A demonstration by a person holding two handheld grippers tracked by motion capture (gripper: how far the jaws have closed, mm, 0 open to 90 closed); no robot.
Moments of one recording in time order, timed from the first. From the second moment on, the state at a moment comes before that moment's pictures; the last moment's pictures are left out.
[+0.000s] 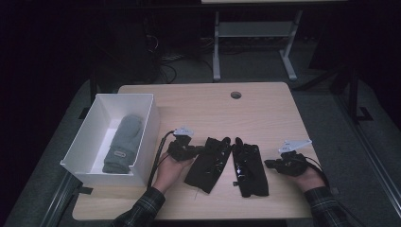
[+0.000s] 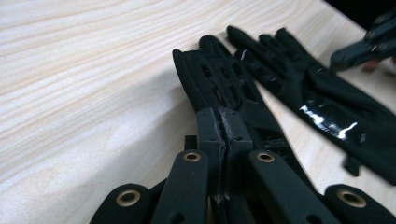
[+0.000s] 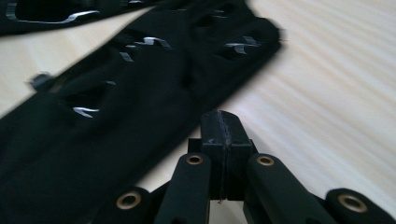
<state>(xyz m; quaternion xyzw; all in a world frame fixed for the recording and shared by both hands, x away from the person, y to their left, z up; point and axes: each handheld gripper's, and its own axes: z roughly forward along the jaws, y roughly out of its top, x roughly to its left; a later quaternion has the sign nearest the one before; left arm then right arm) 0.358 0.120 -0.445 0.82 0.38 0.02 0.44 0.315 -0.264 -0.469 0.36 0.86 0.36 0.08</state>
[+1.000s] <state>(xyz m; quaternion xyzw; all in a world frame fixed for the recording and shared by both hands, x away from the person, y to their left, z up) 0.359 0.116 -0.420 0.78 0.37 -0.03 0.50 0.313 -0.199 -0.465 0.28 0.88 0.38 0.02</state>
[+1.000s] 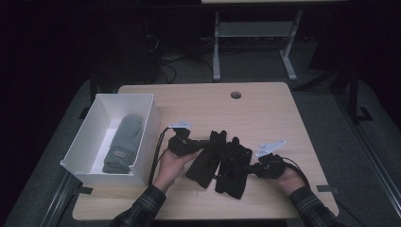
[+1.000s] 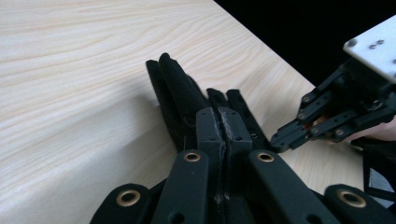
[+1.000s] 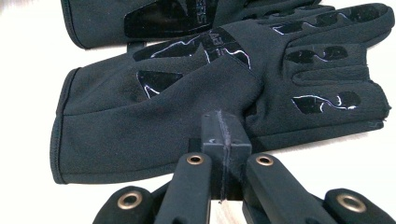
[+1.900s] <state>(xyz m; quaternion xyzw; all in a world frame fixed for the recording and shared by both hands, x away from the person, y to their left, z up) 0.360 0.098 -0.420 0.78 0.37 -0.04 0.50 0.329 -0.129 -0.467 0.25 0.89 0.39 0.03</state>
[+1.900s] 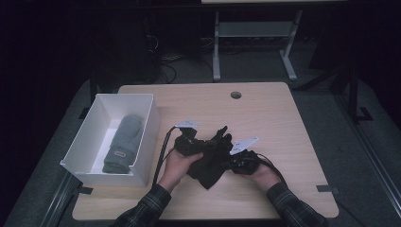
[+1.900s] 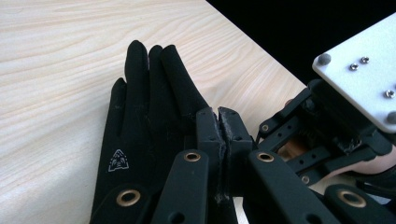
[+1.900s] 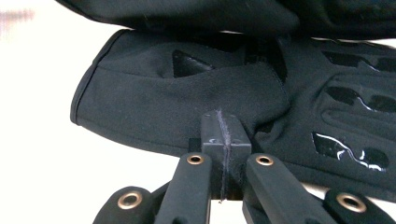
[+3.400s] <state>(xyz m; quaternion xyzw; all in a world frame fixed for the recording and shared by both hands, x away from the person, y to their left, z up) 0.318 0.074 -0.453 0.88 0.28 -0.03 0.39 0.339 -0.245 -0.482 0.39 0.83 0.36 0.15</state>
